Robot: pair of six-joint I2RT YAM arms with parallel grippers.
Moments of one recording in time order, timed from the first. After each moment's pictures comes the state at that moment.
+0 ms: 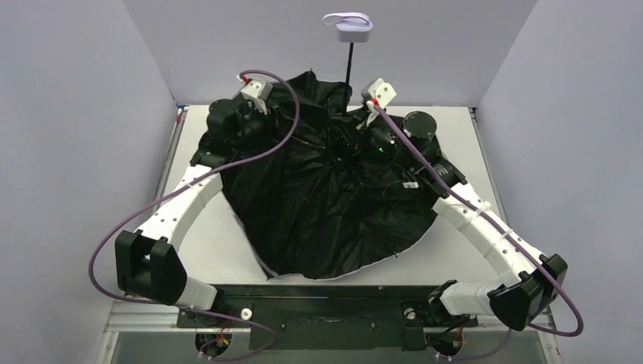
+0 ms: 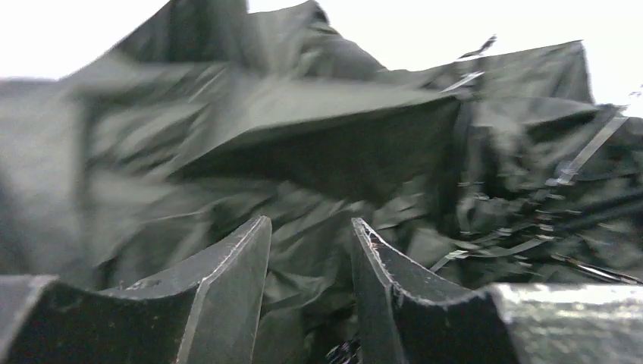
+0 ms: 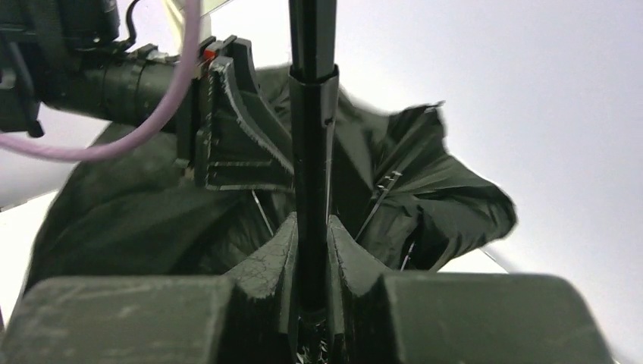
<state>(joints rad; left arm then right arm) -0.35 1.44 1.25 0.09 0.45 -0.22 0.60 1.28 1.32 0.04 -0.28 -0.09</state>
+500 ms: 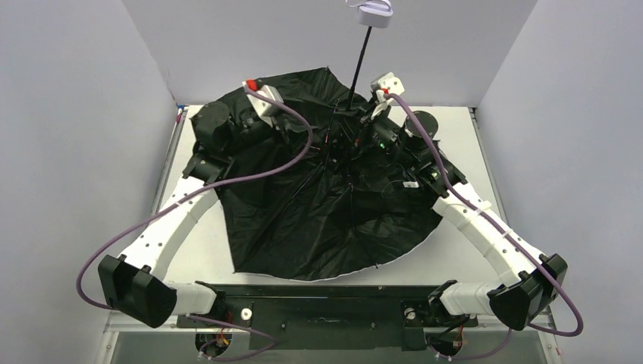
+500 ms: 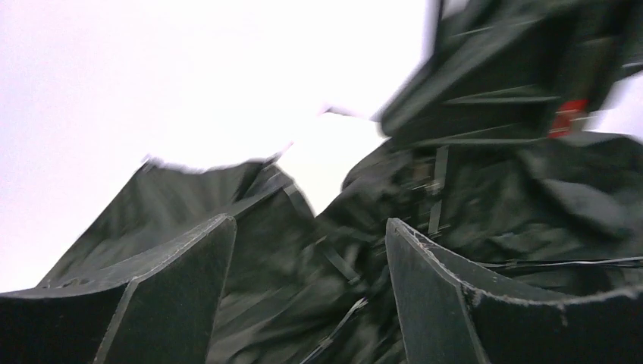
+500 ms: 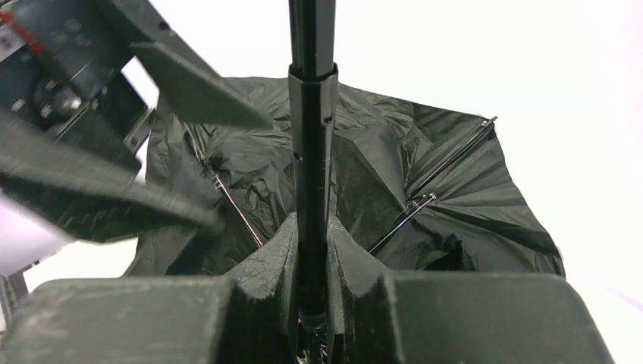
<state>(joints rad) -0.36 1.33 1.29 0.18 0.64 0.02 0.60 1.28 1.32 0.07 -0.21 0.06</state>
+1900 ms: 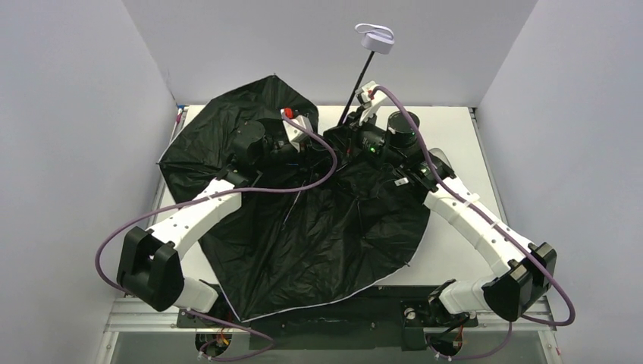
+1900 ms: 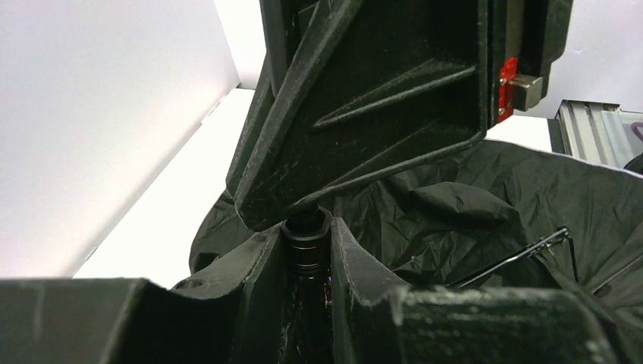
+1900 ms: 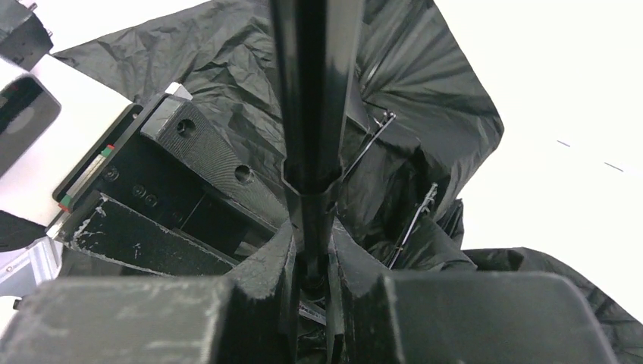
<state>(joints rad) -0.52 1.43 1.10 0.36 0.72 0.05 0.61 1.34 1.32 -0.05 -0.27 0.20</state>
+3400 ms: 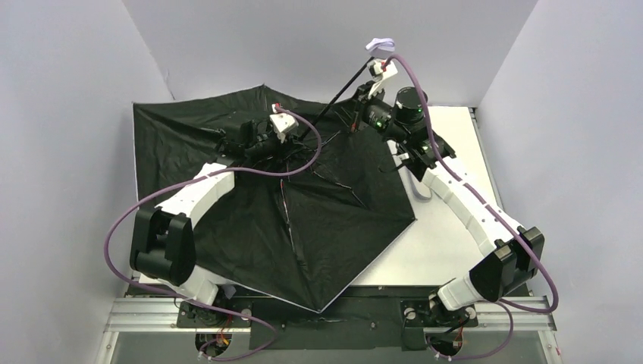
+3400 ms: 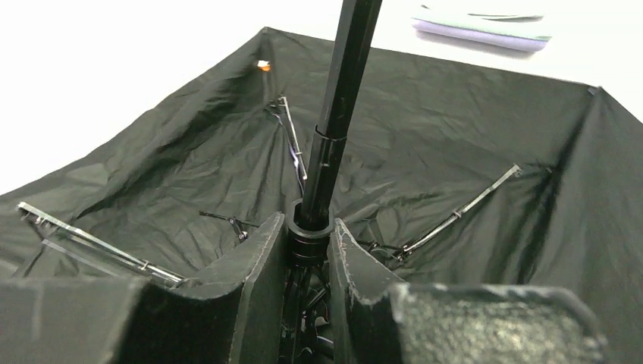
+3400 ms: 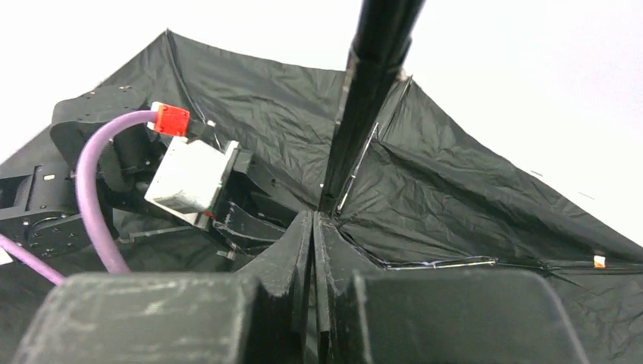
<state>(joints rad) -0.30 1.59 1.16 0.13 0.66 0.34 0.47 1.48 1.49 -0.02 -0.36 0.26</state>
